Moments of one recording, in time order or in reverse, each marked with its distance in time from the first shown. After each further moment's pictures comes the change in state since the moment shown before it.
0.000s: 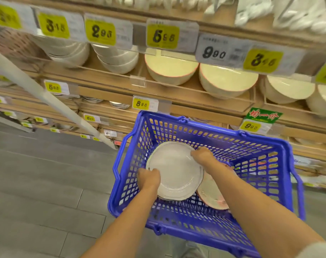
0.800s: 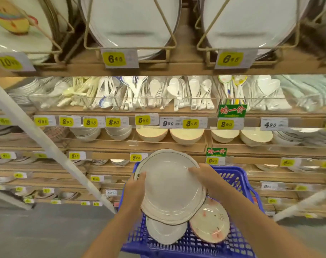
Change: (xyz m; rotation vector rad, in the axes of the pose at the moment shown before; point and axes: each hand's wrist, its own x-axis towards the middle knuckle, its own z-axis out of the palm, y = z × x) left_hand -0.158 0.077 -0.115 -0.324 -0.245 0.544; right_hand -0.186 -0.015 -0.123 0.431 -0.003 -0.331
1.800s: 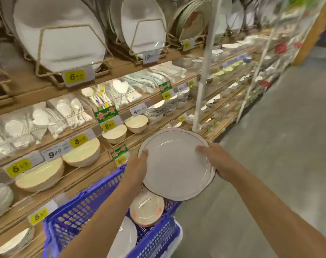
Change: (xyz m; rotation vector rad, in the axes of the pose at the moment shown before) left_hand -0.135 0.044 0.130 0.448 -0.780 0.281; right_hand -0.245 0.102 -0.116 0.569 0.751 -0.094
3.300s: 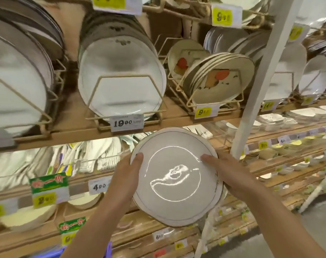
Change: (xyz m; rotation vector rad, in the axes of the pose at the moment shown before) left_hand 0.199 0.189 0.166 -0.300 0.352 0.243; right_hand 0.336 -0.180 -0.126 -0.115 -0.442 -0.277
